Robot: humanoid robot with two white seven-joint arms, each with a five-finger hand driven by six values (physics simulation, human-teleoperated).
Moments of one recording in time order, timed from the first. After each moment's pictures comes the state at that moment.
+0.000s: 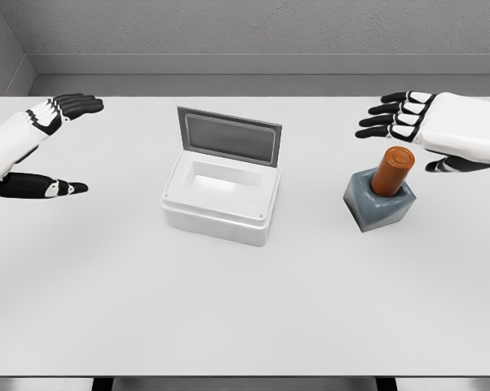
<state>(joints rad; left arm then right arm) -0.13 1.00 -0.25 -1.75 0.00 -0.61 -0.05 -0.82 -1.26 0.87 -1.76 0.23 -0.61 0.16</state>
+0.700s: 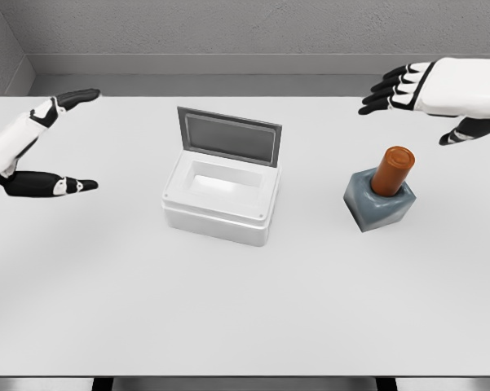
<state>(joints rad) -0.14 0.95 -0.31 -1.72 0.19 -0.61 -0.05 -1.04 -1.14 0.86 -1.65 0.07 -0.61 0.60</state>
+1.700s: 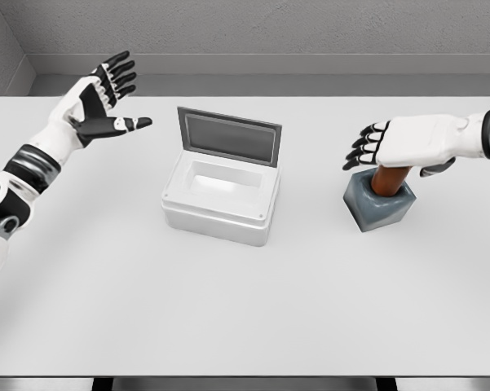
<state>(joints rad) -0.50 0.65 -0.56 -1.47 0.84 -0.05 -0.05 -1.04 -1.01 1.03 -1.58 0.42 -0.61 0.61</state>
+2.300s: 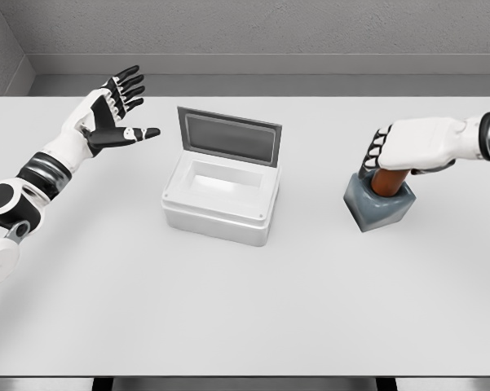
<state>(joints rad) -0.50 0.63 -0.59 -1.43 0.84 -0.04 -0.05 -1.06 -1.01 1.07 -1.58 0.46 -0.61 0.61</state>
